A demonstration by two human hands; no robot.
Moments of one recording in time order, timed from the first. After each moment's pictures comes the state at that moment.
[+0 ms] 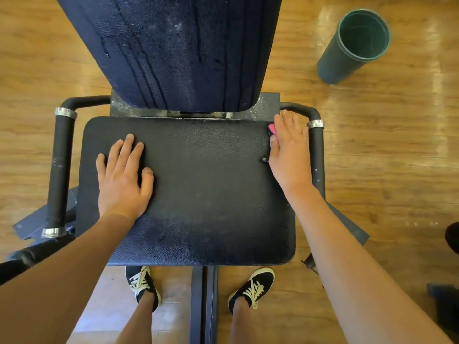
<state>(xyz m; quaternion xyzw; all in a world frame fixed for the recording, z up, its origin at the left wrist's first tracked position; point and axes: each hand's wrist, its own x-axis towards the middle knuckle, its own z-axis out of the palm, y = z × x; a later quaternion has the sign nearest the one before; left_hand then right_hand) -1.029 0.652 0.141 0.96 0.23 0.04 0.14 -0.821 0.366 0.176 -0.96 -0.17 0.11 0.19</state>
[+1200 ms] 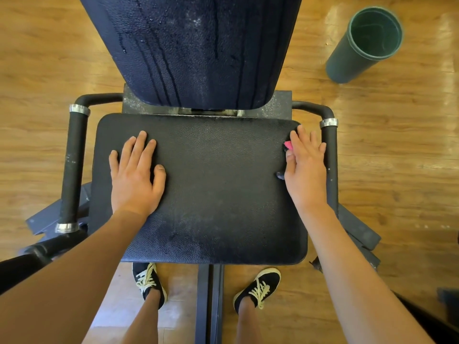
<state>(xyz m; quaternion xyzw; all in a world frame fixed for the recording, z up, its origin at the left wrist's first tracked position) -1.029 0.649 0.145 0.96 0.24 0.04 0.15 -0.854 0.348 0.167 -0.96 -0.14 0.10 0.22</state>
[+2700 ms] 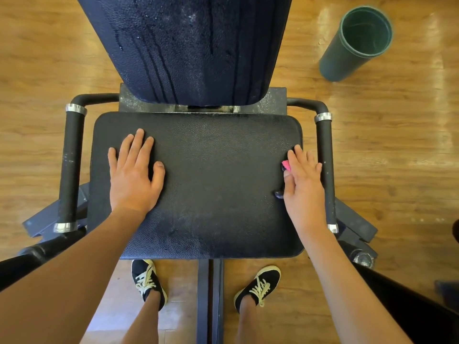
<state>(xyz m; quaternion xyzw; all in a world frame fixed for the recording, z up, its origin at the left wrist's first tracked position) -1.030 0.652 0.143 0.96 0.23 0.04 0.15 -0.905 0.324 0.167 -0.96 -0.12 0.11 0.24</state>
